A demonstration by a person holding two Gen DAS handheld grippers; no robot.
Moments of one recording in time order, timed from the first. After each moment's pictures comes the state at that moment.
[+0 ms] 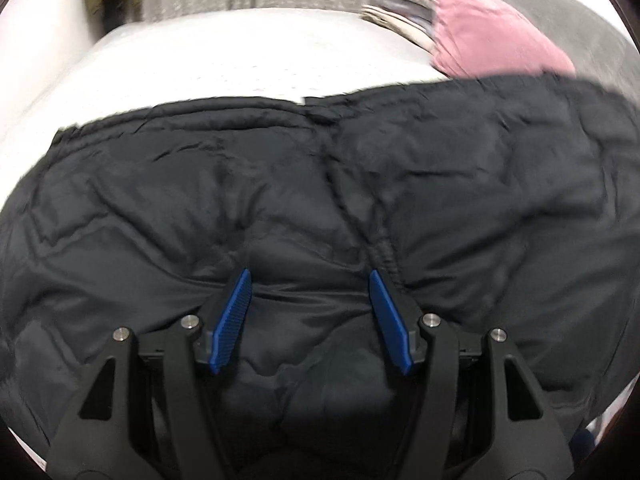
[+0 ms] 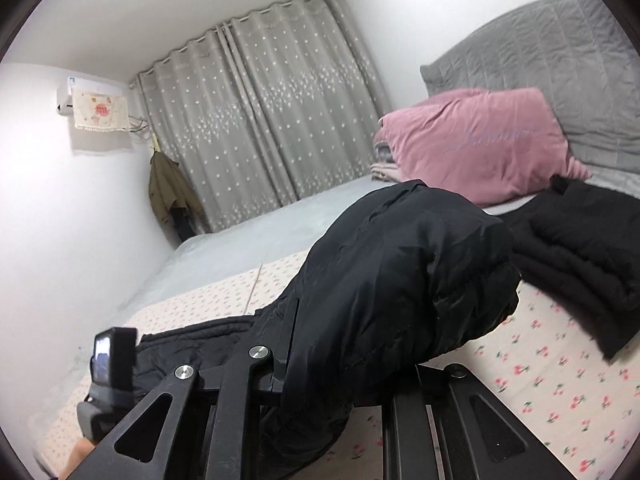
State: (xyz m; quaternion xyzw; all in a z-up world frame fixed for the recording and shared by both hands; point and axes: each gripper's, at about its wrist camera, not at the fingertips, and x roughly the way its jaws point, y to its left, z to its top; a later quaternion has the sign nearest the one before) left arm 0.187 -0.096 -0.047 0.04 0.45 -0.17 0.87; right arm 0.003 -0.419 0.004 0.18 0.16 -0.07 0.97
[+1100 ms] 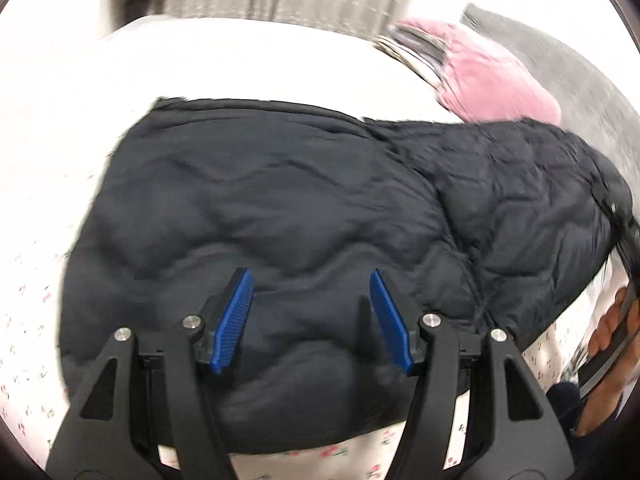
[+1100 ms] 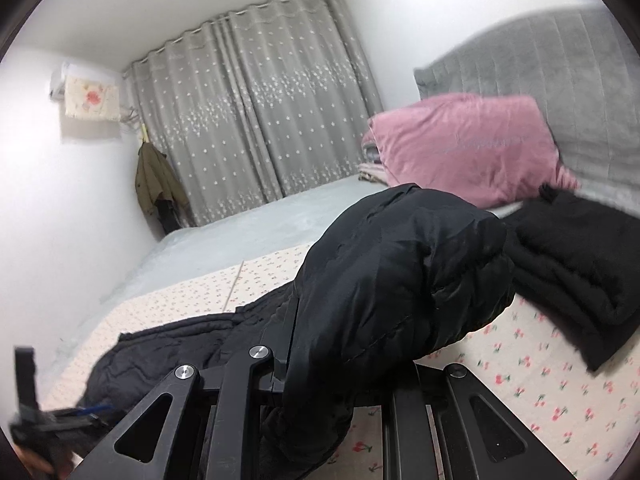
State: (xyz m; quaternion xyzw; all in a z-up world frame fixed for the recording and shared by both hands) left arm 0.127 0.074 -0.018 -0.05 0.43 -0.17 0.88; right arm 0.018 -0.421 0.013 0.14 0.17 -0.09 0.97
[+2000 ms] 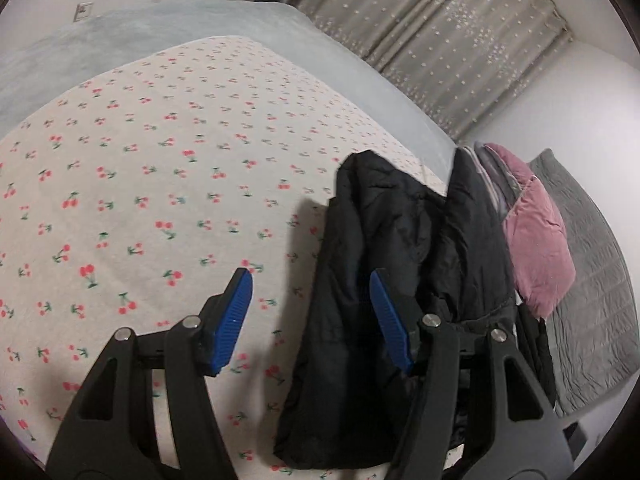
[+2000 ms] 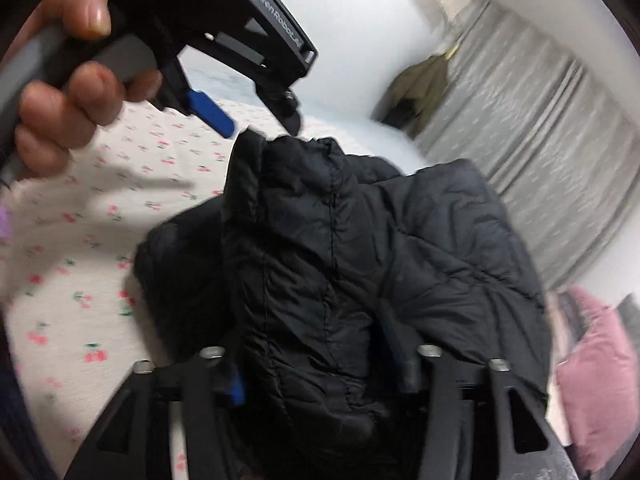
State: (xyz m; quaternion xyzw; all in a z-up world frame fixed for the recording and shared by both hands) left arm 0.147 0.246 -0.027 -0.28 0.40 -0.07 0.87; right arm 0.078 -0.059 -0.076 -0.32 0.25 0.22 0.89
